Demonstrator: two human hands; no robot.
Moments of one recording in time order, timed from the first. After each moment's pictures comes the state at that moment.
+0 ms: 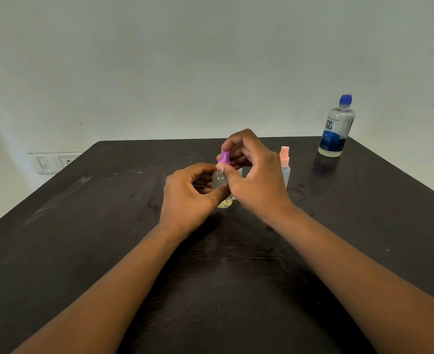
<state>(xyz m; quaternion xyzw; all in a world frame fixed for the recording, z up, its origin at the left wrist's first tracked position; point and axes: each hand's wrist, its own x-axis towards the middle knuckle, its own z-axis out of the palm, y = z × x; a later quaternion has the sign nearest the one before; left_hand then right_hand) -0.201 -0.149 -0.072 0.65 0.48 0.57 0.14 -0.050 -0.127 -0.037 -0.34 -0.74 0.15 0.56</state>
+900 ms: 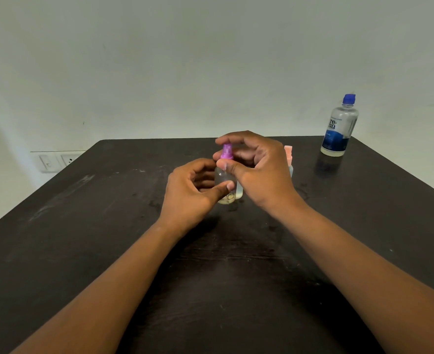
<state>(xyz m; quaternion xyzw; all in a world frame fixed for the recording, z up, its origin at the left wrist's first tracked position) -0.206 -0.143 -0.072 0.64 0.46 0.58 0.21 -0.048 -0.129 -0.027 -0.30 -0.70 0.33 0.56</state>
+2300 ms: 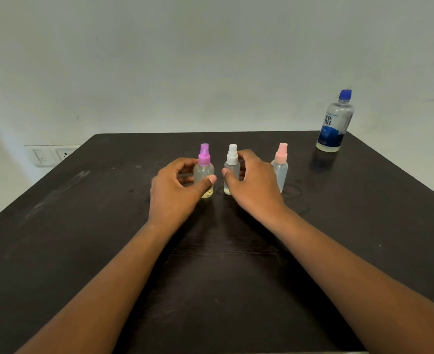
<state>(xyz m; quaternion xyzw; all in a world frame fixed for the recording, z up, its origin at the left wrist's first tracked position) -0.217 -0.148 -0.073 0.58 0.58 0.56 0.16 -0.050 -0.110 -0.060 -0.54 -0.72 0.13 0.42</state>
